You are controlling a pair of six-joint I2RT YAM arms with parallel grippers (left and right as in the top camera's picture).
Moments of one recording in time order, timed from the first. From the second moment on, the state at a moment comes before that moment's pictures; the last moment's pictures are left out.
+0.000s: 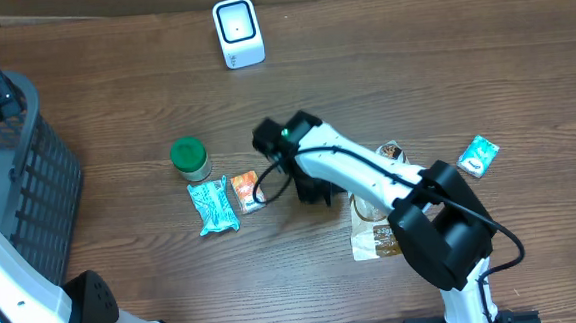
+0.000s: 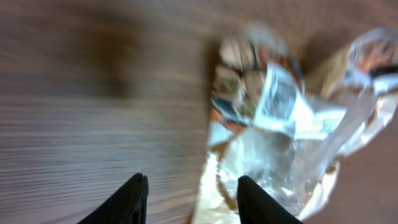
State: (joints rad) left arm 0.46 1.76 2.52 -1.65 -0.06 0.00; right arm 0.75 2.07 1.61 -1.31 0.29 0.63
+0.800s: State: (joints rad) left arm 0.46 1.76 2.52 -1.65 -0.06 0.00; right arm -0.05 1.78 1.43 -1.20 -0.35 0.11
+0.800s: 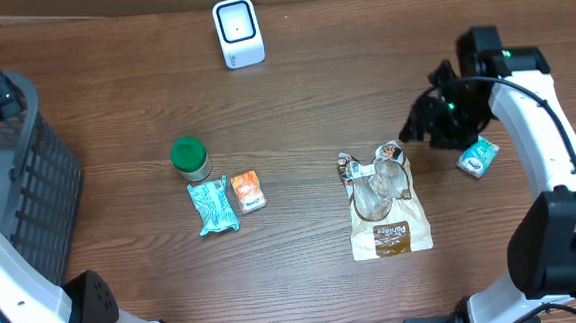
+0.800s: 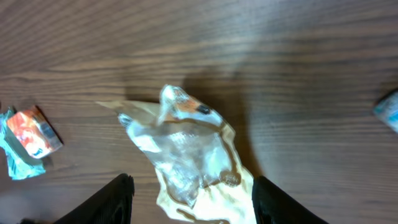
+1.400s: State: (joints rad) left arm 0.46 1.76 2.52 -1.65 -0.06 0.00; right arm -0.08 1.79 1.03 -0.87 -0.51 -0.04
